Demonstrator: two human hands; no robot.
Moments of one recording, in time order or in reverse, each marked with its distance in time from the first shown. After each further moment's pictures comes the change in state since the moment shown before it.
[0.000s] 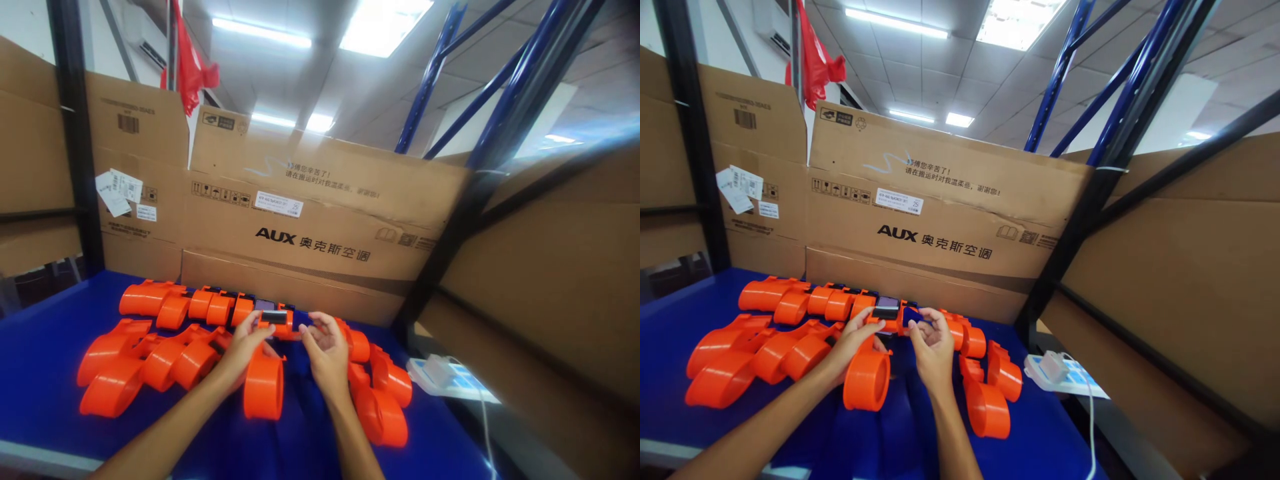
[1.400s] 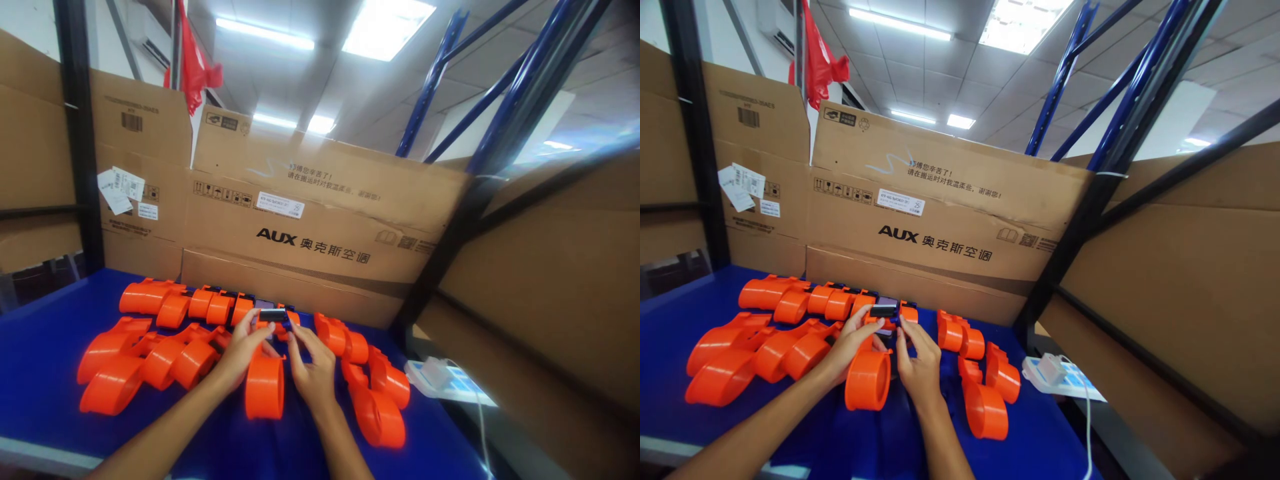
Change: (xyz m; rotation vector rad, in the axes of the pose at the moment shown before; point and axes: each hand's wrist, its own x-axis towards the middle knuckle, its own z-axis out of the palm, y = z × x) left_hand -0.002 0.001 -0.001 0.042 -0.046 0.066; right_hand -0.016 0.002 0.008 -0.475 -0.113 -0.469
